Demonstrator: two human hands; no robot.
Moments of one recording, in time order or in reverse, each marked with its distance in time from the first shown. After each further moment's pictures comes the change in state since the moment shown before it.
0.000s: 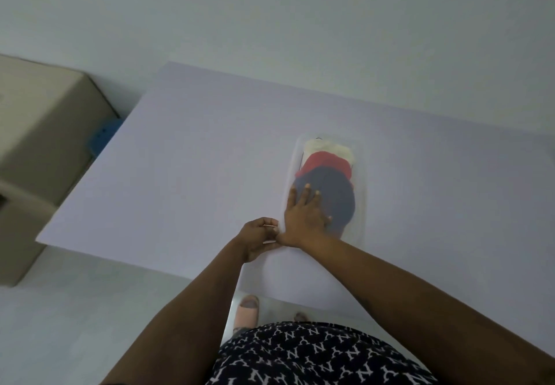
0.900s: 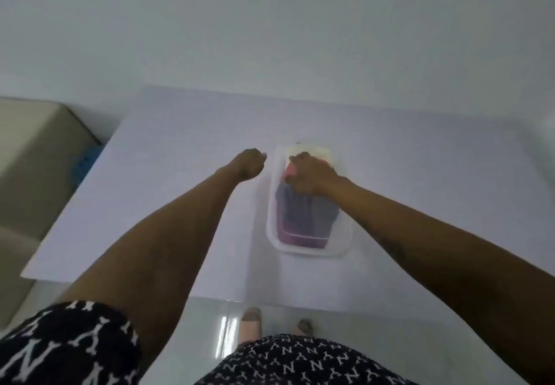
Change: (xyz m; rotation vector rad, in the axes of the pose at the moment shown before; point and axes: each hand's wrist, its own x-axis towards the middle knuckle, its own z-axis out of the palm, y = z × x) left_hand 0.008 0.162 0.050 1.098 0.173 0.442; right_hand 0.021 0.065 -0.091 0.254 0.180 -0.131
